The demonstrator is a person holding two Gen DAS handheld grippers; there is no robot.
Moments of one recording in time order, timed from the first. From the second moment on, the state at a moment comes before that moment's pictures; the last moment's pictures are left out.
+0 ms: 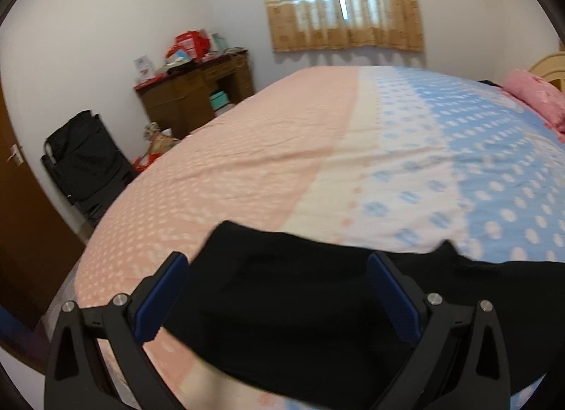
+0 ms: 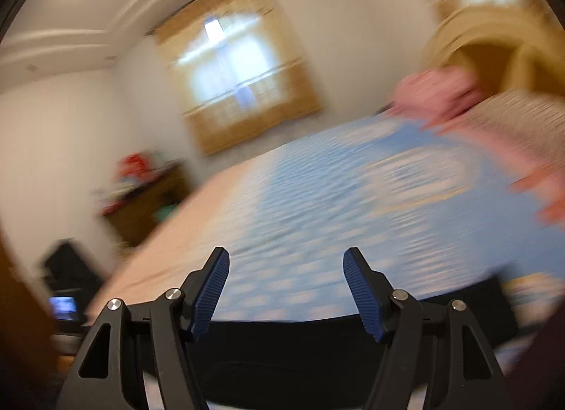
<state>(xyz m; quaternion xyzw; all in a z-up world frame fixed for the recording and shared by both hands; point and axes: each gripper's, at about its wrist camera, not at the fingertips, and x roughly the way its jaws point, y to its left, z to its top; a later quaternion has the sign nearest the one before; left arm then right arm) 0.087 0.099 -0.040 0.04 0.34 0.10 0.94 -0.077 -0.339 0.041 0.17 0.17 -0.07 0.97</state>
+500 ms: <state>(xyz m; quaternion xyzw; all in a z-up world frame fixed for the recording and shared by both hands) 0.067 0.025 -0.025 0.09 0.34 0.07 0.93 -0.074 -0.534 -0.100 0.18 0.38 -0.20 0.88</state>
